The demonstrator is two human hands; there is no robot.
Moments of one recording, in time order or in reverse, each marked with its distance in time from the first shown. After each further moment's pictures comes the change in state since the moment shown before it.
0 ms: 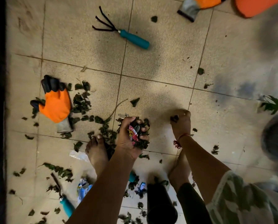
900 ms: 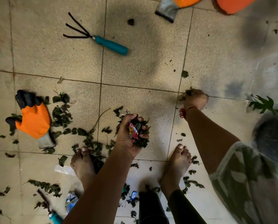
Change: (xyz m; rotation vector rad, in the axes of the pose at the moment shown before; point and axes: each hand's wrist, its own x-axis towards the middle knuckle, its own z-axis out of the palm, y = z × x) left_hand 0.040 -0.019 0.060 0.105 0.029 -0.065; right_hand 0.118 -0.027 -0.072 0.446 0.366 0.319
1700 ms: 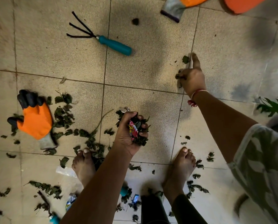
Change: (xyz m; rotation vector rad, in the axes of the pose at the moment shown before) left_hand 0.009 0.015 -0.003 0.050 0.026 0.012; right_hand 0.030 -0.054 0.025 -0.665 -0.377 -0.849
